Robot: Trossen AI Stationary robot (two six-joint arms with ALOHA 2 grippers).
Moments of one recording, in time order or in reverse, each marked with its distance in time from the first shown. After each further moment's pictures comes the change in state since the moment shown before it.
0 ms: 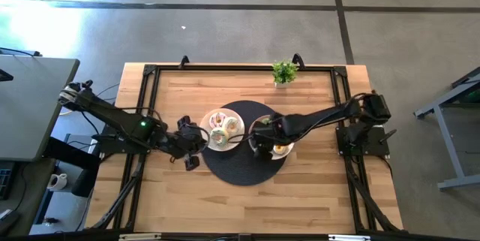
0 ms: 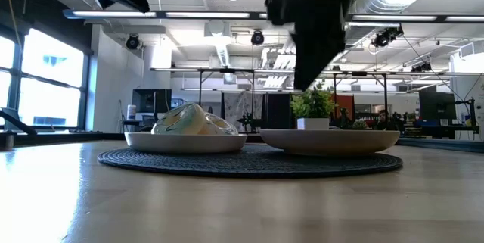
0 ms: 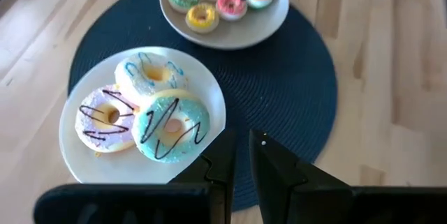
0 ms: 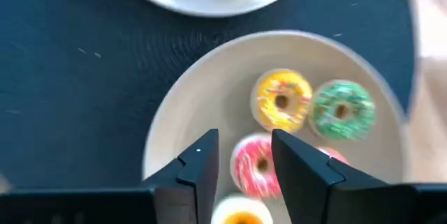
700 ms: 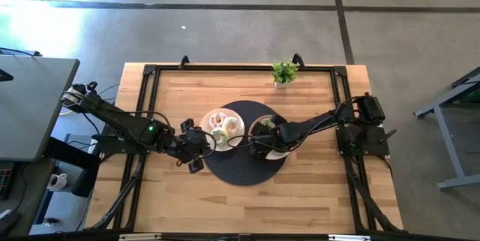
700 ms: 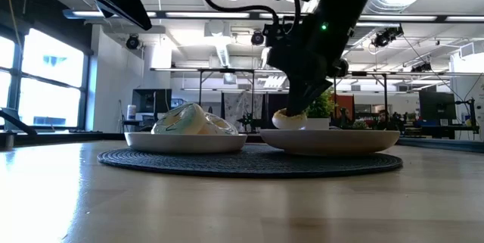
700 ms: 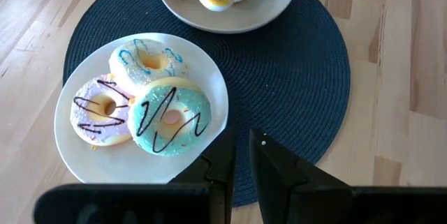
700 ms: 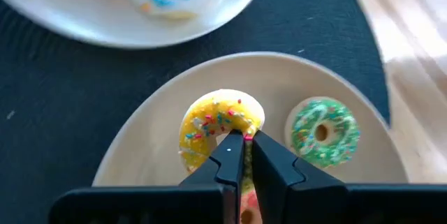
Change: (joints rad) left arm 0.000 0.064 0.000 0.002 0.009 0.003; right arm 0.027 0.054 -0.098 0.172 0.230 0.136
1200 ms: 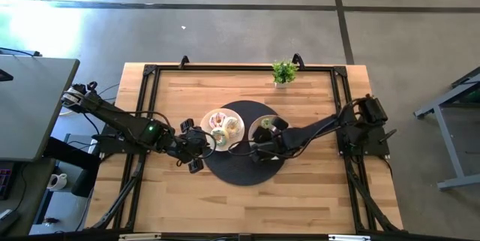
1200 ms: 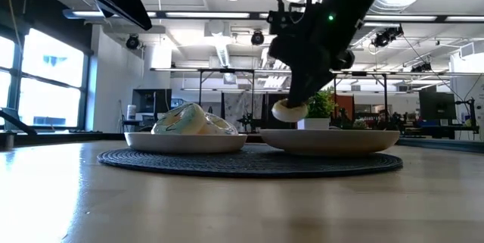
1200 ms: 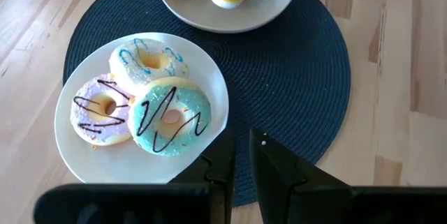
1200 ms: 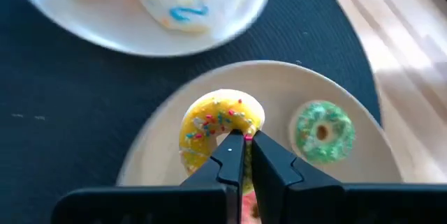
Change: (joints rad) left arm 0.000 0.000 0.000 -0.001 -0.001 0.000; right arm 0.065 -0.012 0.001 0.003 0.094 0.036
